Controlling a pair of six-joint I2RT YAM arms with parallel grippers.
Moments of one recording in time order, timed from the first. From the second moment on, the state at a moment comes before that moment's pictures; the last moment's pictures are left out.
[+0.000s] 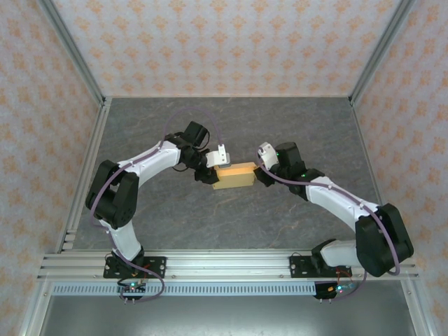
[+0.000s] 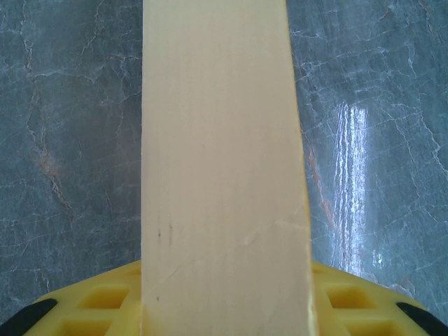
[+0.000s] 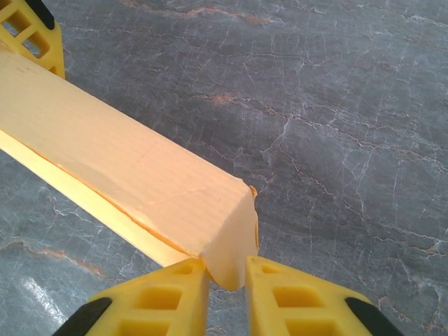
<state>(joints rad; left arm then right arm) -0.44 1.78 1.27 -0.68 0.51 0.84 0.46 1.31 0.74 -0.18 -0.21 -0.14</state>
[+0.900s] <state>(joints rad) -0.45 1.78 1.27 -0.68 0.48 0.79 0.54 1.41 0.98 -0.42 -0.03 0.08</state>
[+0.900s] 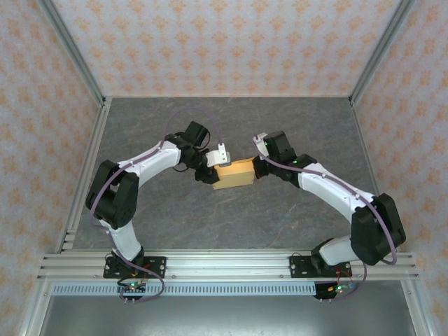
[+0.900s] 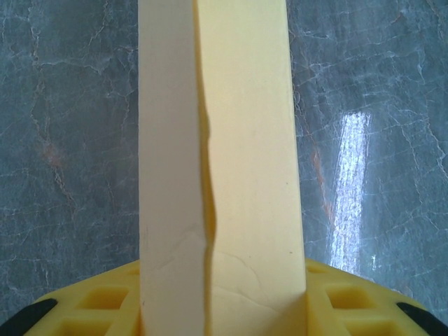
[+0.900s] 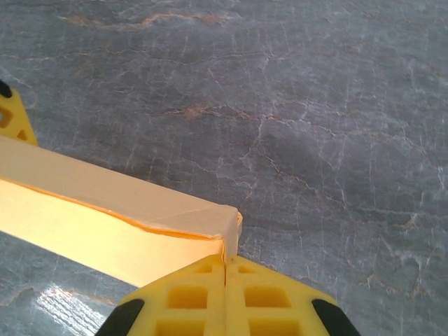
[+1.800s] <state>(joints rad) -0.46 1.78 1.29 -0.68 0.44 0.76 0.56 1.47 1.10 -0.58 0.03 0.33</state>
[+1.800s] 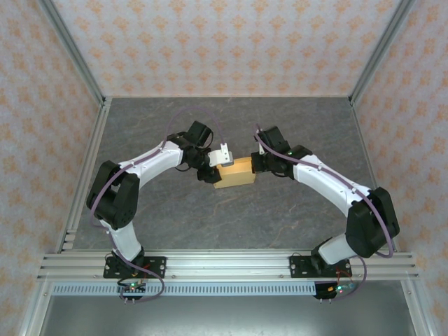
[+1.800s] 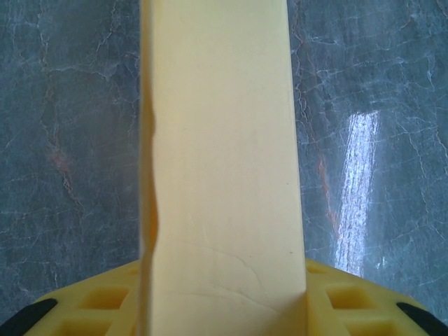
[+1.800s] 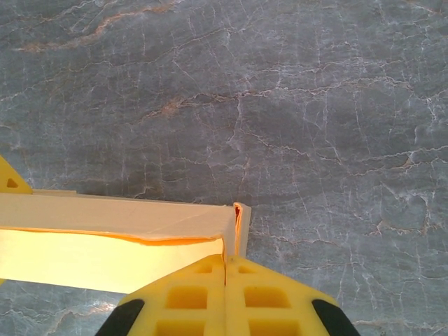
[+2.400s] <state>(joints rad) -0.47 1.78 1.29 -0.68 0.44 0.76 0.56 1.47 1.13 -0.62 0.04 0.37</state>
